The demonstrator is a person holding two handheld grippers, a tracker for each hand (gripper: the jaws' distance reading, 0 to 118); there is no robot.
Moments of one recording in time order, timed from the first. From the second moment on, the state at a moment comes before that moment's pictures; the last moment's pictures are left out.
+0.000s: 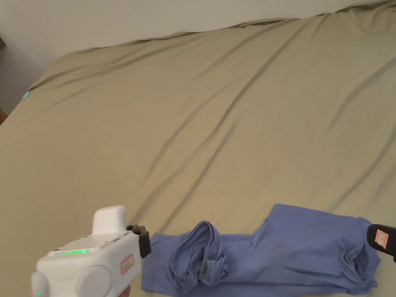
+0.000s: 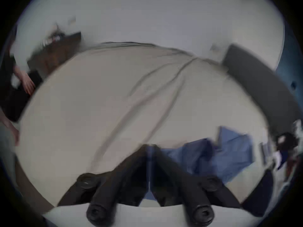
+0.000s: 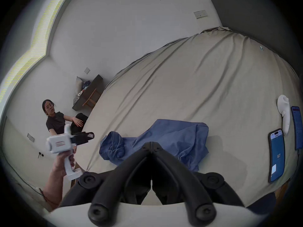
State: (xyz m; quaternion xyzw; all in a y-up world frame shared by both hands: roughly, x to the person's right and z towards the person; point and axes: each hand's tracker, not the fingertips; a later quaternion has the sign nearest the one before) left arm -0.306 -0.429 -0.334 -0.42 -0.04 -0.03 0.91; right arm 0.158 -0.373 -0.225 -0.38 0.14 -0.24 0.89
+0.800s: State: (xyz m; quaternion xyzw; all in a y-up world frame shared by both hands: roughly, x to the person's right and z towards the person) left arm -0.249 -0.424 -0.307 -0.44 -0.33 0.20 0.81; right arm 0.161 -0.347 -0.211 -0.35 0.16 -0.23 0.89
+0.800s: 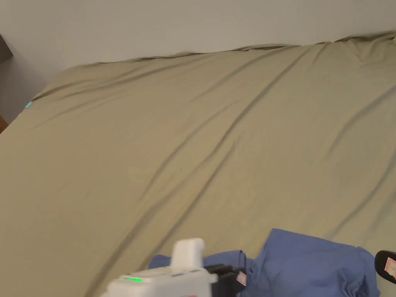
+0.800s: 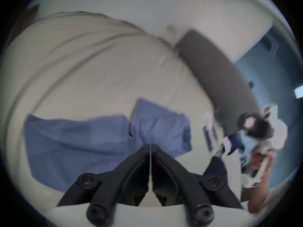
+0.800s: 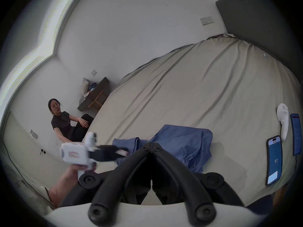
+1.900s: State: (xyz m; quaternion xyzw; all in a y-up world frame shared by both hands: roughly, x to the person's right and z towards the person) left arm -0.405 -0.405 -0.312 -0.44 -0.01 0.06 0.90; right arm 0.167 -0.351 -0.214 -0.36 0.12 -0.23 0.90
